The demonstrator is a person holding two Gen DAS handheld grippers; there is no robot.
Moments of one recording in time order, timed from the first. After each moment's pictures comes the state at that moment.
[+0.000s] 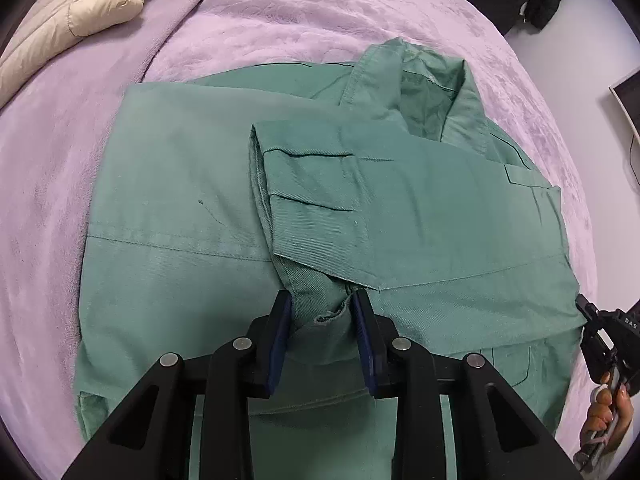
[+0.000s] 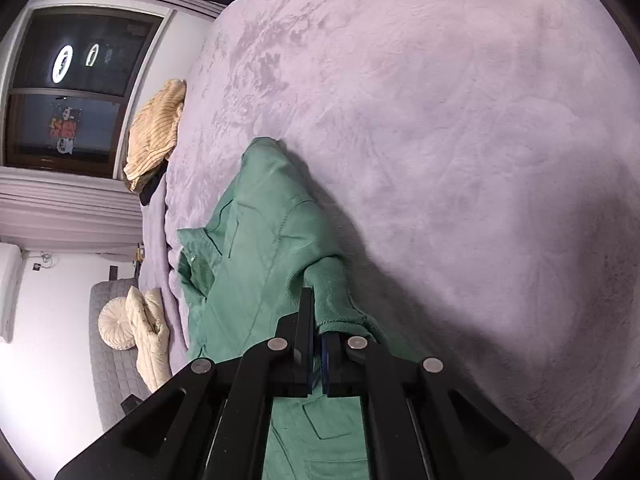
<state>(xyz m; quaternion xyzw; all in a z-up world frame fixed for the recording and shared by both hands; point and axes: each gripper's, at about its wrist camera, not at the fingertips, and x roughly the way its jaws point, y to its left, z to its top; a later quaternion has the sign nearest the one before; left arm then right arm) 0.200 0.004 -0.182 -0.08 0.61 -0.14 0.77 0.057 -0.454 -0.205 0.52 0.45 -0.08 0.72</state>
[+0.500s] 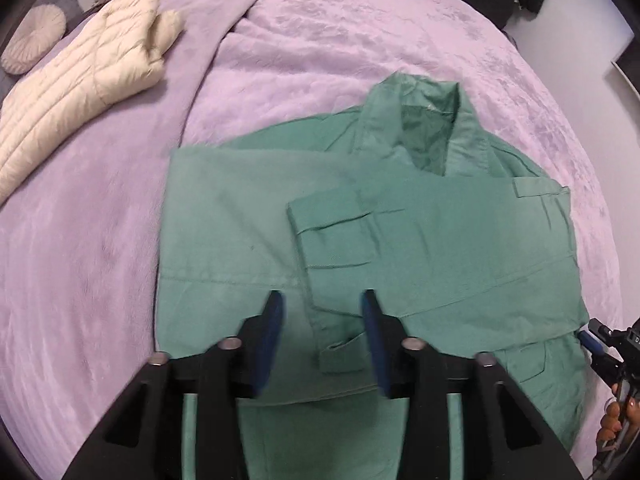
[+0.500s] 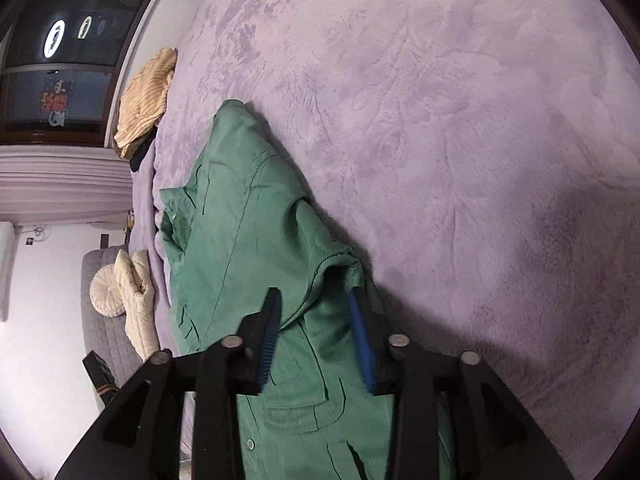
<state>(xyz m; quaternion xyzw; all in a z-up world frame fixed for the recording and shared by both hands) 0.204 0.001 -0.128 0.00 0.58 -0.12 0.81 0.028 -0.462 -0.212 0.51 0.50 -0.04 0.70</state>
